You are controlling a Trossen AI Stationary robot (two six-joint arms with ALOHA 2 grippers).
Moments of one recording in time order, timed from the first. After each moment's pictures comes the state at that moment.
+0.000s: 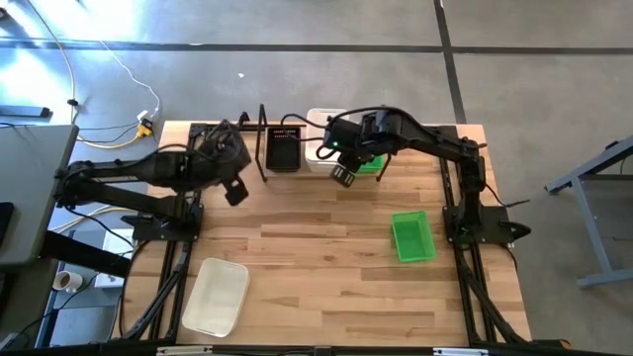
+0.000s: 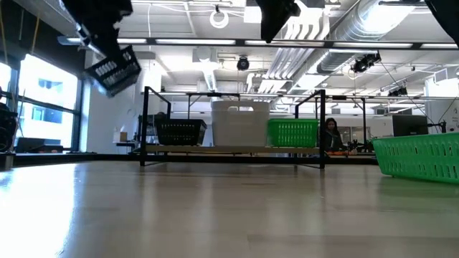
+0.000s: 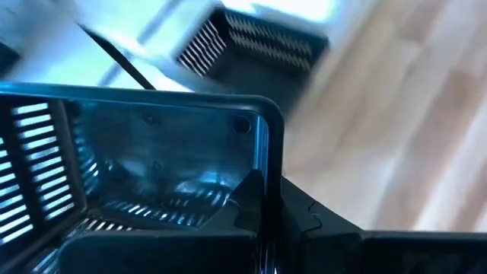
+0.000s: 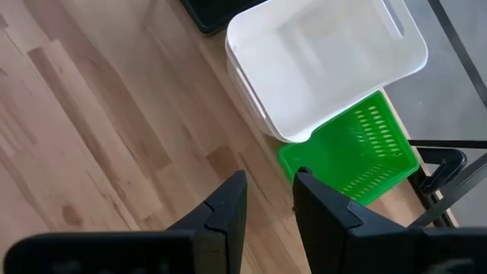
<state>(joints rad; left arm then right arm) 0.22 0.92 0.92 -0.97 -0.53 -0.27 -0.13 1.94 2.29 -1.57 0.28 0.32</state>
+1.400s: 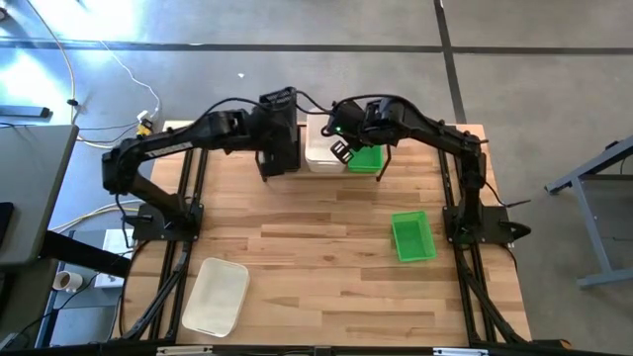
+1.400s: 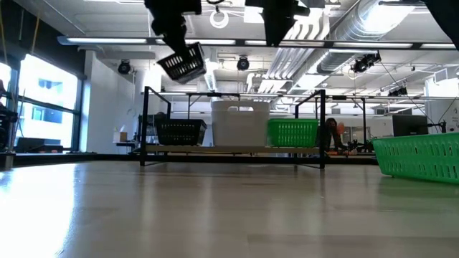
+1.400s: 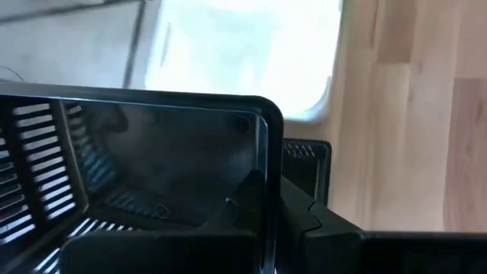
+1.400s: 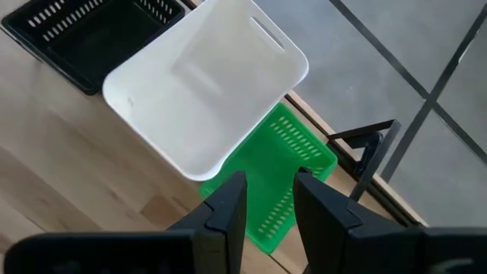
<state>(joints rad) 0.45 1.47 1.47 -0.94 -0.29 0.37 -0.21 1.93 2.29 -1.57 0.50 0.47</state>
